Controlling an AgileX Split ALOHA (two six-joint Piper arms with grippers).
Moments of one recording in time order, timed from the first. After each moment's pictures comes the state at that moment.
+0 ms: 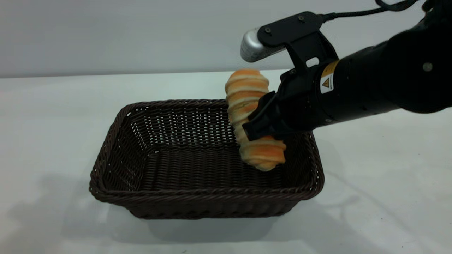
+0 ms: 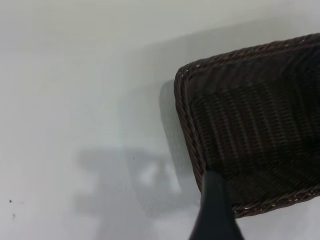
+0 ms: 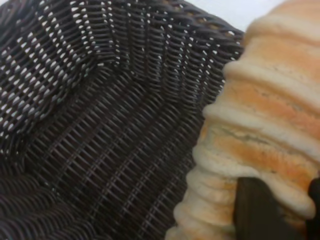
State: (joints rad) left arm -0.23 1.27 -1.16 -0.11 0.83 0.00; right arm 0.62 1.91 -0.77 -0.06 -0.44 0.09
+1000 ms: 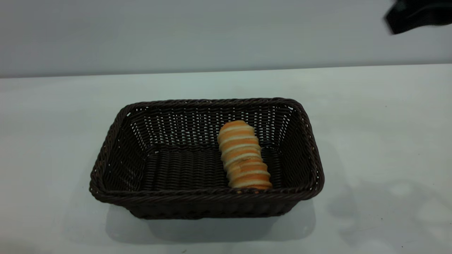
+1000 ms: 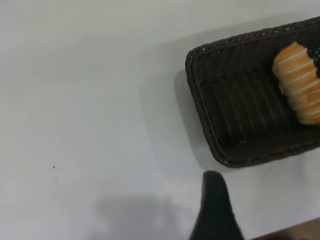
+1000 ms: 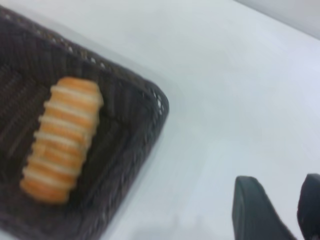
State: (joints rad) left arm -0.23 0.93 -1.16 -0.05 1.07 0.00; right arm 0.38 1.25 -0.77 -0.06 0.32 -0.06
